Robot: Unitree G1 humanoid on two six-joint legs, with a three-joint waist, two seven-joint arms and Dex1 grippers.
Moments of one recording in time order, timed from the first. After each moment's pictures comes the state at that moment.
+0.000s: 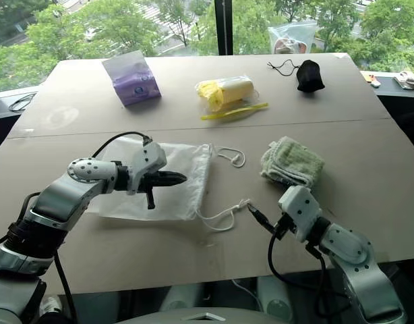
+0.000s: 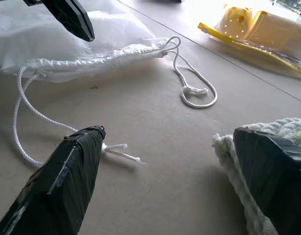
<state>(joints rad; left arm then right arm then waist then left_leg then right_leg) -0.56 0.88 -0.24 0.08 -0.36 0.46 -1.12 0.19 -0.51 0.08 -0.63 0.17 0.28 0.58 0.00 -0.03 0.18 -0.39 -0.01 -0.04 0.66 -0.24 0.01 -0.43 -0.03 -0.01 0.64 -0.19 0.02</state>
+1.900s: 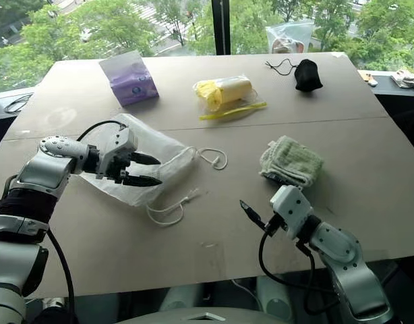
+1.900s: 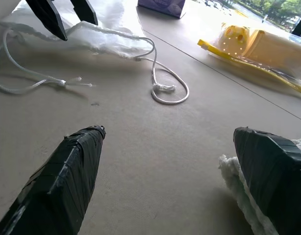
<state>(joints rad) -0.59 0.89 -0.17 0.39 -0.21 0.30 -1.30 0.17 -0.46 0.14 -0.59 0.12 0.21 0.55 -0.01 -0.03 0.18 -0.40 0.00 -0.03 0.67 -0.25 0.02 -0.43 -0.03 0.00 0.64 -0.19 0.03</state>
